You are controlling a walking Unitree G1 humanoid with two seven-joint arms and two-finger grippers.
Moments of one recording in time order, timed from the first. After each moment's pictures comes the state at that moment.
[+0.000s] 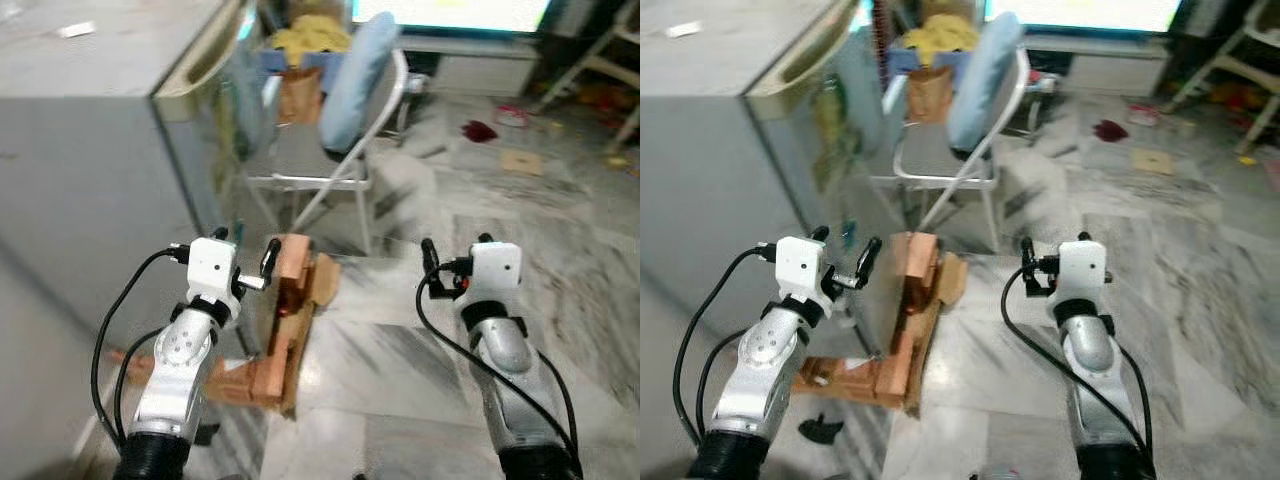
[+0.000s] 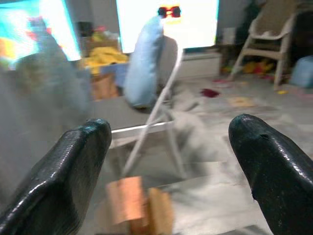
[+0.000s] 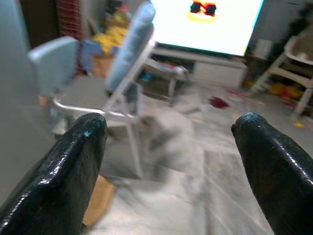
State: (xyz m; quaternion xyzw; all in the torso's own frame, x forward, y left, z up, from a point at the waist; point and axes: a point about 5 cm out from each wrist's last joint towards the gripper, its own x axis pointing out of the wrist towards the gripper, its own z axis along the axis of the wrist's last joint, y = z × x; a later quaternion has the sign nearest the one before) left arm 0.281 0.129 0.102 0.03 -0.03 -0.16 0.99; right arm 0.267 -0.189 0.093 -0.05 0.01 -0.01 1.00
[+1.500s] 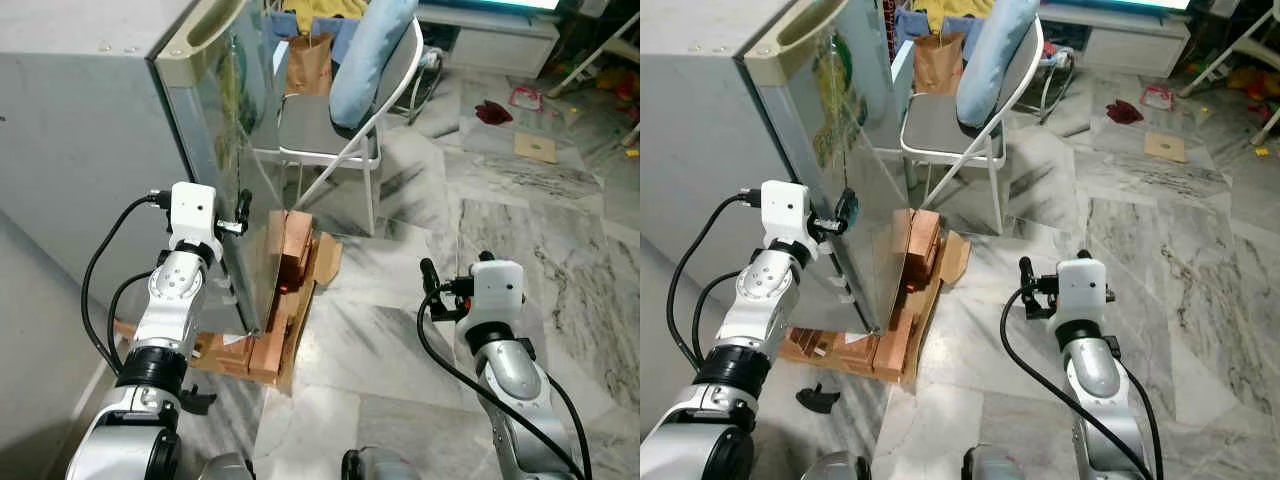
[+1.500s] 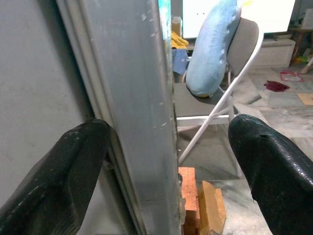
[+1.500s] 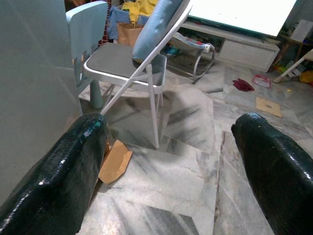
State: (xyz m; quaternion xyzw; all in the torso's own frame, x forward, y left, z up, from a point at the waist) left arm 0.345 0.164 0.117 0.06 -0.02 -0.06 1.00; right arm 0.242 -0.182 0.096 -0.06 0.04 0.00 1.00
